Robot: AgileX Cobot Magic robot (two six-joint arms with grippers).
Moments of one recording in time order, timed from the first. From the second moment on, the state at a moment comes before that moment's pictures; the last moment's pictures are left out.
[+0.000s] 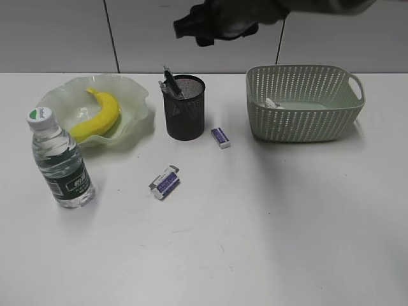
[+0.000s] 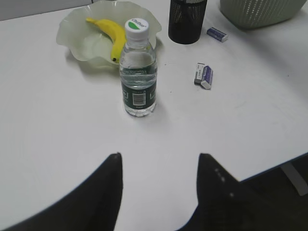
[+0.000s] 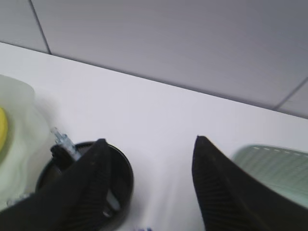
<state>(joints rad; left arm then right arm) -0.49 0.09 -0.54 0.07 1.06 -0.13 0.68 2.08 -1.69 -0.81 0.45 0.94</state>
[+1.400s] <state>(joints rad) -0.49 0.09 -0.54 0.07 1.06 -0.13 0.72 0.37 -0.60 -0.14 1.15 0.16</state>
